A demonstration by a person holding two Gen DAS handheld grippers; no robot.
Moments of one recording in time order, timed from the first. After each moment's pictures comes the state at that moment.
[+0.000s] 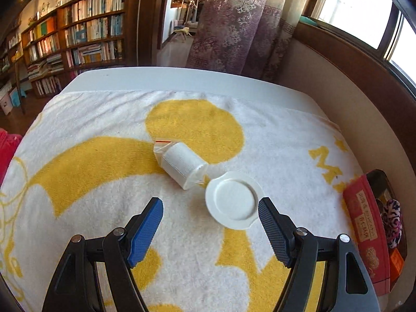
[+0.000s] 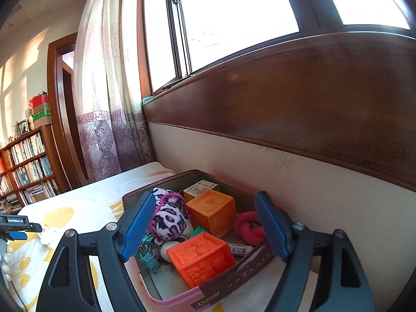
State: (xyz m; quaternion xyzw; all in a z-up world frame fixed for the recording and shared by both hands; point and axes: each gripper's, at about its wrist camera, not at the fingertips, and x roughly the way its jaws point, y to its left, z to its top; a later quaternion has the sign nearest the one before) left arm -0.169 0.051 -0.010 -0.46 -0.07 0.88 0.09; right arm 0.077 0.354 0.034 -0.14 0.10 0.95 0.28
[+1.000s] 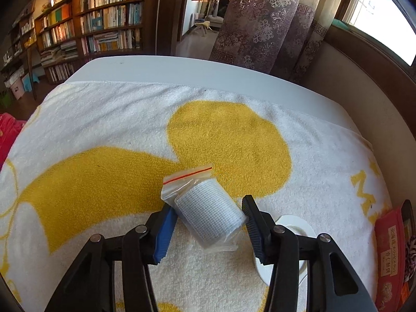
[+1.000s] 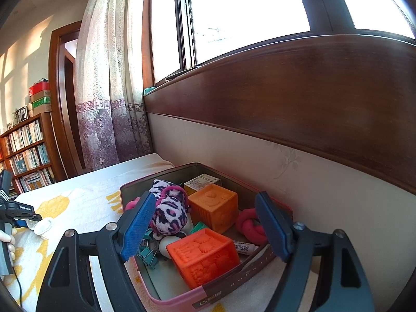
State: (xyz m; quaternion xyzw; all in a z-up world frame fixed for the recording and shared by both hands) left arm -0.219 0.031 -0.040 -0.48 -0.08 0.87 0.05; right arm 0.069 0.349 0.031 -0.16 0.09 0.94 0.28
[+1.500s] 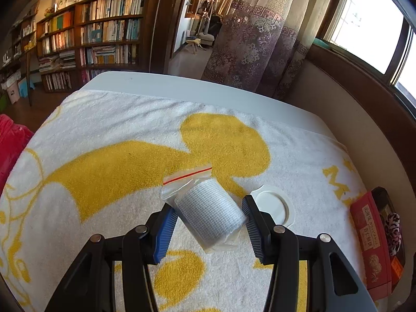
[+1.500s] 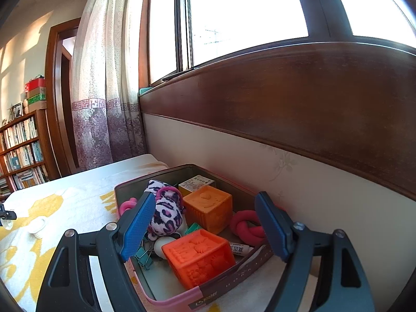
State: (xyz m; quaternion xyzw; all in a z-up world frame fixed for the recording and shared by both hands) left arm -0.155 0.000 -0.008 -0.43 -0.11 0.89 0.08; right arm 0.068 0.345 0.031 -0.16 0.07 0.94 0.30
